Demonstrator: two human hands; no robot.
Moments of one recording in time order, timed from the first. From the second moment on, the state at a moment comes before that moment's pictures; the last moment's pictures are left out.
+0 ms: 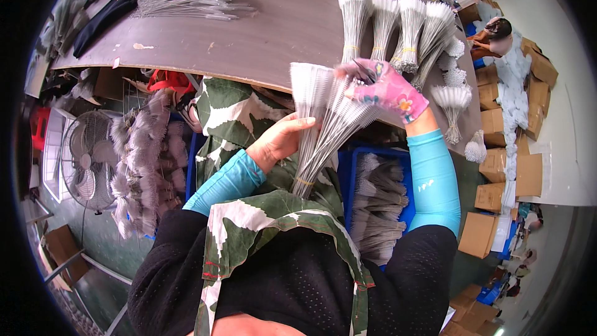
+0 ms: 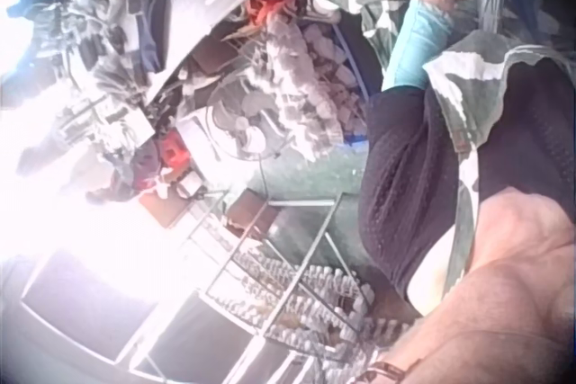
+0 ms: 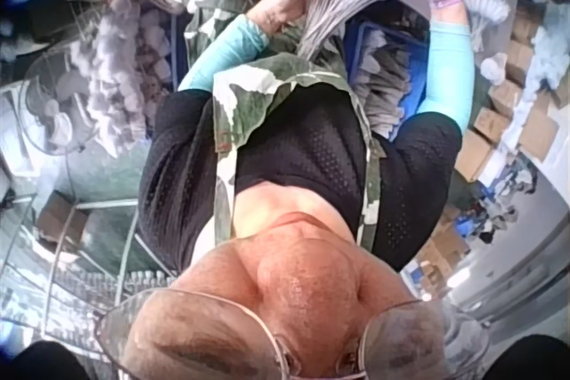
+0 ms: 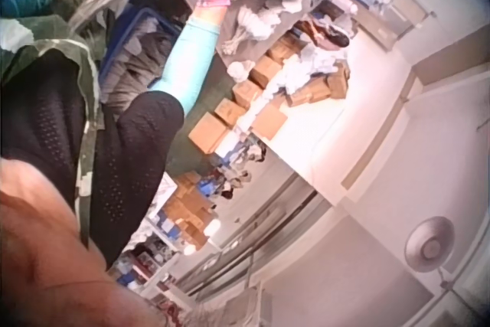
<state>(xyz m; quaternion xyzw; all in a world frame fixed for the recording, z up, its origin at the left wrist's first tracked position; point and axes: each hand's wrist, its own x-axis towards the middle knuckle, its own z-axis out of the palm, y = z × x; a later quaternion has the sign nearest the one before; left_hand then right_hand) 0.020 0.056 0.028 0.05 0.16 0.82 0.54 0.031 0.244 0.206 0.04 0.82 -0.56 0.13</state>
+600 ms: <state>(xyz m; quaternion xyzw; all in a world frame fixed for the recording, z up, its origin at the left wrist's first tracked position) 0.027 0.064 0.032 0.05 0.23 0.81 0.54 -0.022 0.246 0.174 0.08 0.89 -0.44 -0.04</state>
